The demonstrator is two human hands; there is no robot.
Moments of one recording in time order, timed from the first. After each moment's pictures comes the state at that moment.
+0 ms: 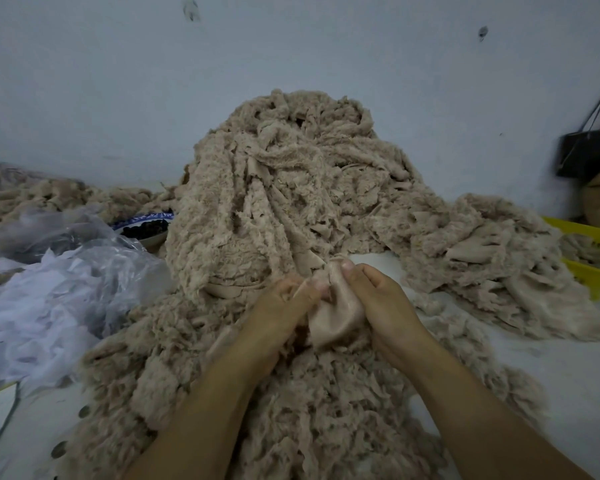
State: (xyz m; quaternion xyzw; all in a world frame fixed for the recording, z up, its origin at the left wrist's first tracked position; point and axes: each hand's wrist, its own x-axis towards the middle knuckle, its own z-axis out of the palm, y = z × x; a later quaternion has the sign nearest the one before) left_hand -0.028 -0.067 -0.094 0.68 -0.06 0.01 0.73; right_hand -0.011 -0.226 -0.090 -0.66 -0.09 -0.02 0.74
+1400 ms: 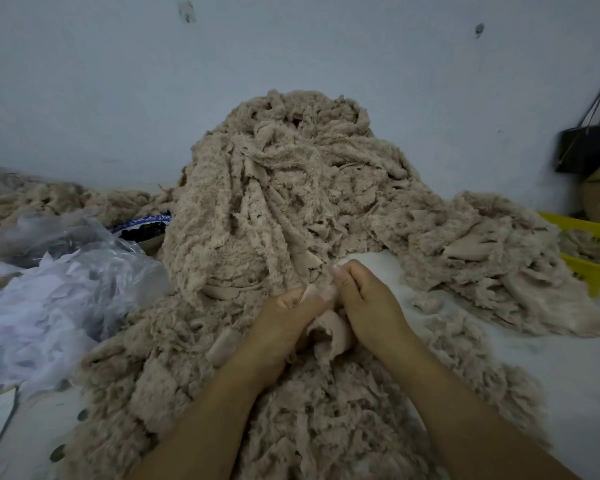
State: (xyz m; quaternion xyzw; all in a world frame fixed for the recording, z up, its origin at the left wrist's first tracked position) left_hand -0.033 -0.075 -0.099 0.66 -0.07 -0.03 0.75; right_hand -0.010 -0.219 -0.092 -0.81 -0.18 -0.14 0.54
